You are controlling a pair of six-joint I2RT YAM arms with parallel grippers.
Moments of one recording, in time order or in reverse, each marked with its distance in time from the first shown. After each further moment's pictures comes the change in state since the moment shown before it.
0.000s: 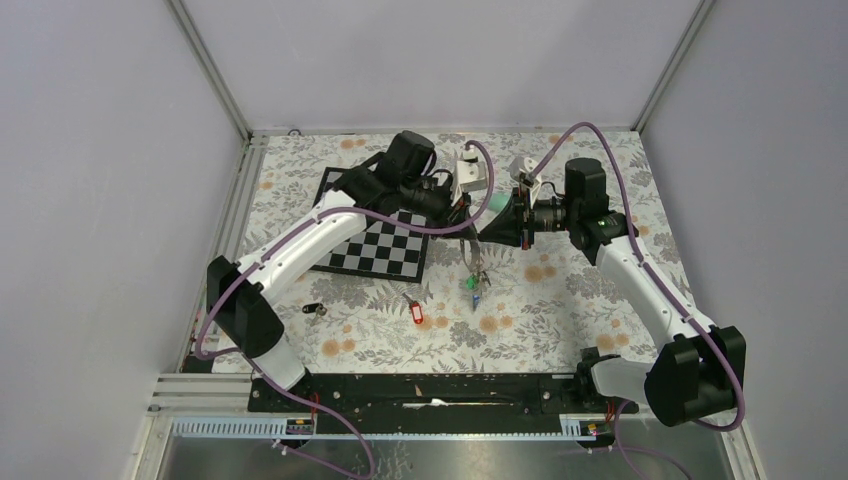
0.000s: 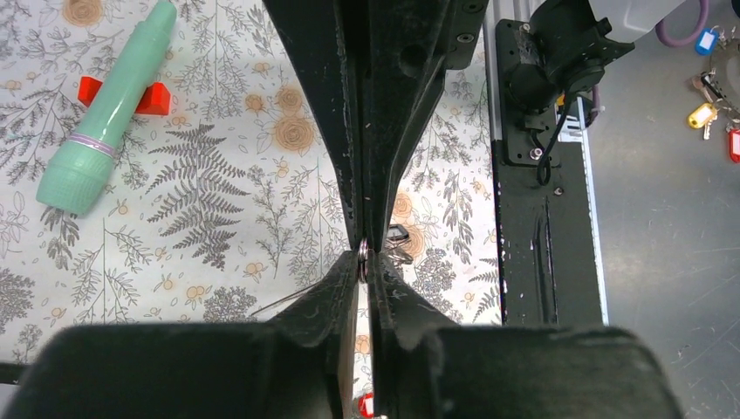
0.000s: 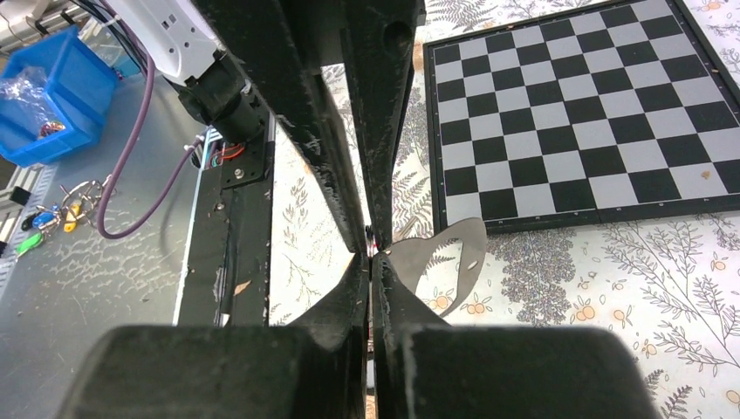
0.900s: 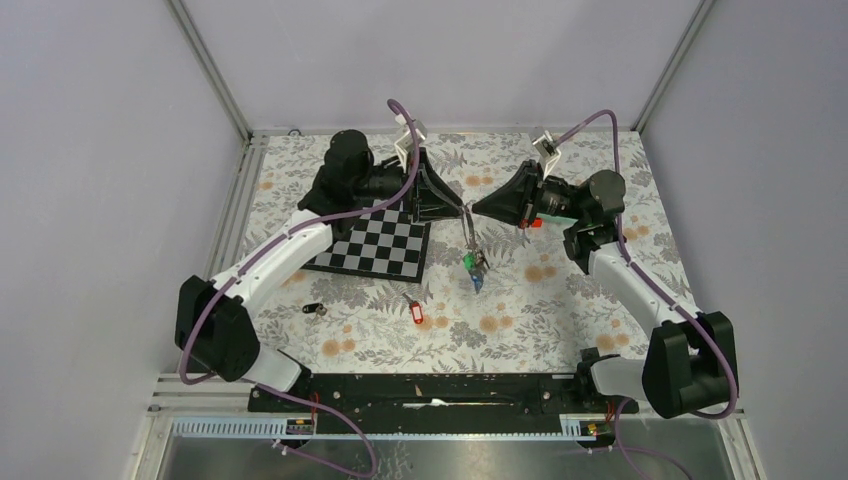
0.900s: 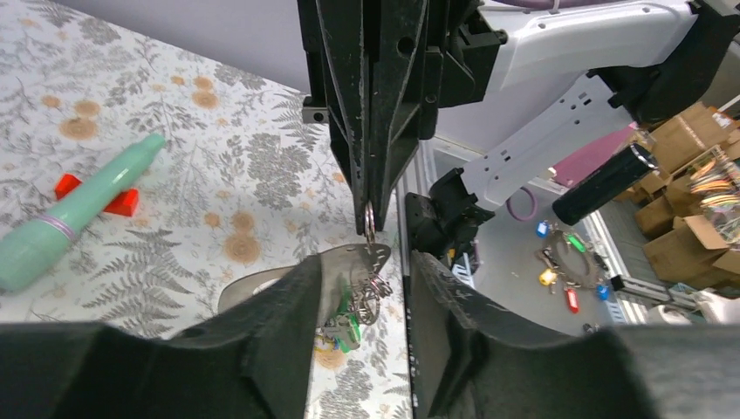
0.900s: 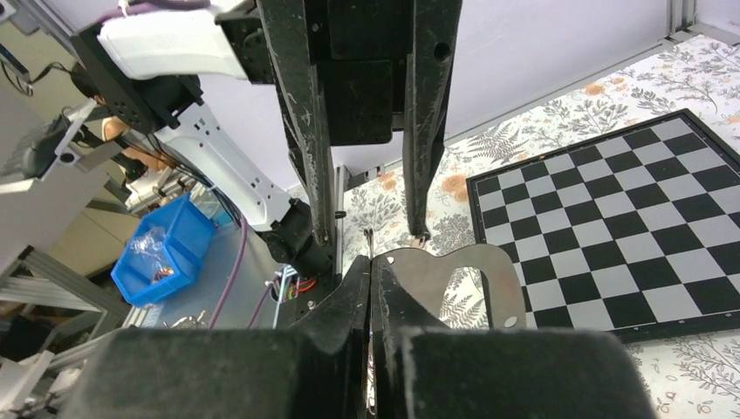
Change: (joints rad) left arm 0.200 -0.196 -0.375 0.832 0.274 -0.719; right arm -0.003 0.031 -0.144 1.044 0.036 0.989
